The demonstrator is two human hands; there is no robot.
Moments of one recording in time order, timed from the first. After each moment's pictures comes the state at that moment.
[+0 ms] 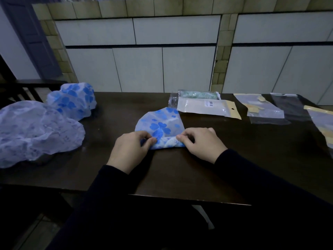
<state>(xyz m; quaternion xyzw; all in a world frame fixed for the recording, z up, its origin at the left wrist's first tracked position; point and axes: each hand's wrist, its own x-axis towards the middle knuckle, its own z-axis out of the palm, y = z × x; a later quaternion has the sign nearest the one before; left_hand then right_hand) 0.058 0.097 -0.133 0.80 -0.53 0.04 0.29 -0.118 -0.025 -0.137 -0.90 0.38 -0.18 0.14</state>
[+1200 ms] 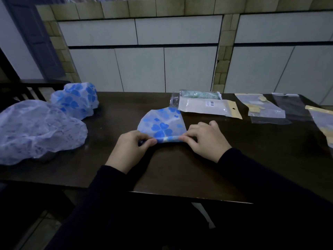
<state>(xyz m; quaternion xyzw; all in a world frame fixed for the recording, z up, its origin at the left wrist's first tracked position) 0.066 0.101 -0.138 0.77 -0.54 -0.02 0.35 -0.126 -0.025 -0.130 -0.93 0.31 -0.18 0.01</state>
